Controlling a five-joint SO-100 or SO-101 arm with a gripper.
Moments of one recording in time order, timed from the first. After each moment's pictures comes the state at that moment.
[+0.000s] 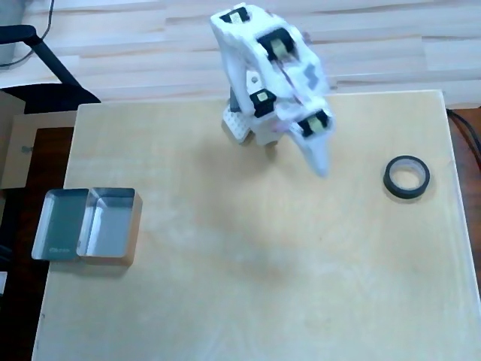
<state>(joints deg) -31.3 130.7 103.9 78.0 0.4</state>
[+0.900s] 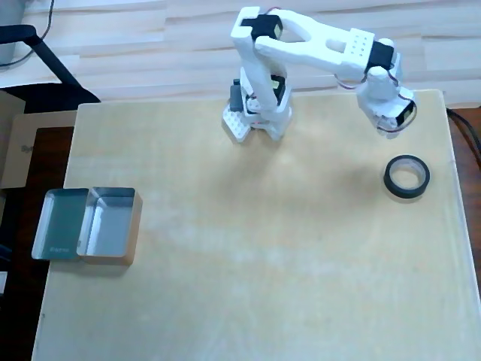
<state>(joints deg) -73.7 100.5 108.1 66.8 27.6</state>
